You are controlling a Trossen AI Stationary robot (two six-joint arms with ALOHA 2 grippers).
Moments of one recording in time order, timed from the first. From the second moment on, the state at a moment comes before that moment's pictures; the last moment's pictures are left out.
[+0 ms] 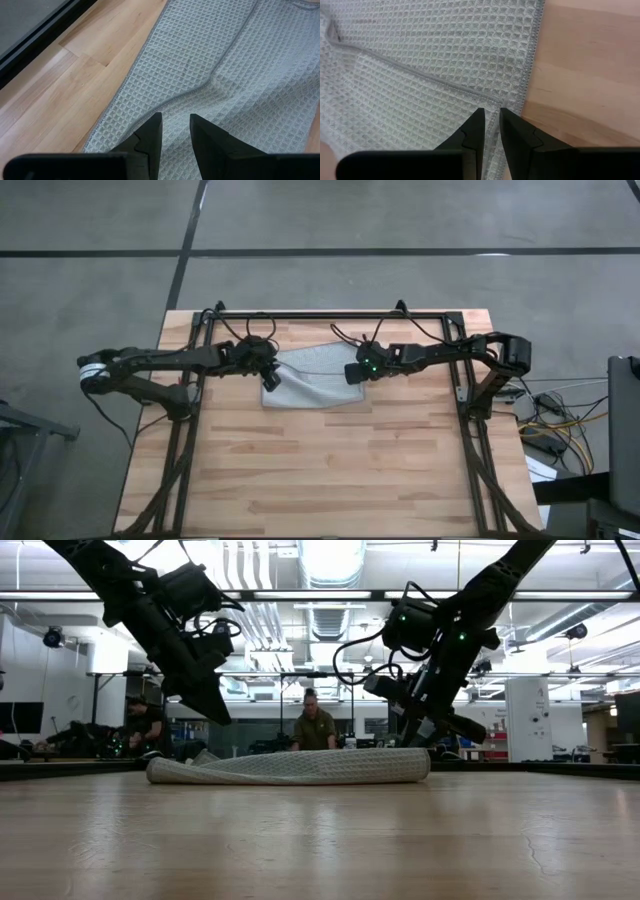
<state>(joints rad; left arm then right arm) 0.36 1.20 0.62 -0.20 -0.17 -0.16 -0.30 1.67 0.86 -0.23 0.10 1.01</state>
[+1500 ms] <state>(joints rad) 0.36 1.20 0.62 -0.20 -0.18 -0.16 -0.29 1.72 0.84 -0.17 0.02 1.15</state>
